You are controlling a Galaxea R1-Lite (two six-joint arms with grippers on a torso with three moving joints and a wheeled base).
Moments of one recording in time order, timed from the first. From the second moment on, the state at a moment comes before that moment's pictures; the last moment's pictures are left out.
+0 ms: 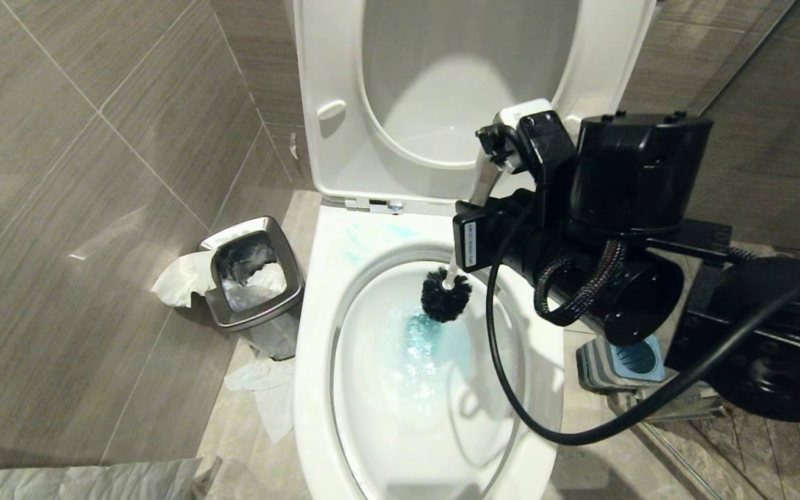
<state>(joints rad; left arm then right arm) 0.00 0.00 0.00 0.01 0.00 0.01 0.81 1.77 -1.22 -0.52 -0.48 -0.10</state>
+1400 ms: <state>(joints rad) 0.00 0.00 0.00 0.01 0.00 0.01 0.84 1.99 -1.17 -0.76 -0.52 -0.10</state>
